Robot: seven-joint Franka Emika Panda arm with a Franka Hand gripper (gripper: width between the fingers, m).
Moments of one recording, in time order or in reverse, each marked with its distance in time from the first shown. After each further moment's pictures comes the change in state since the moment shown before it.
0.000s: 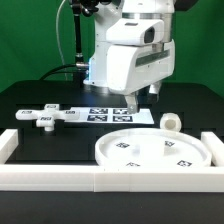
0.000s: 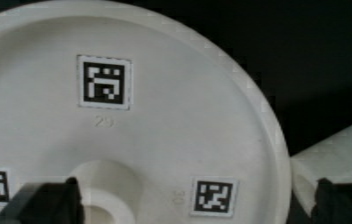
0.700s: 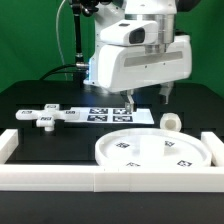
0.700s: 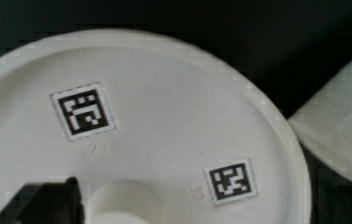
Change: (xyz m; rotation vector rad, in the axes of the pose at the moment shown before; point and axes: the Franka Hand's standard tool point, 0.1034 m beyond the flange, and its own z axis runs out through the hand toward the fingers) arm 0.010 -0.009 0.002 0.017 0.006 0.515
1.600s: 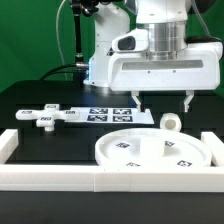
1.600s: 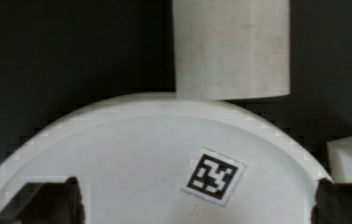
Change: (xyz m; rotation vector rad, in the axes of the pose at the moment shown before) arm 0.004 -0.036 0.015 0.071 -0.017 0.760
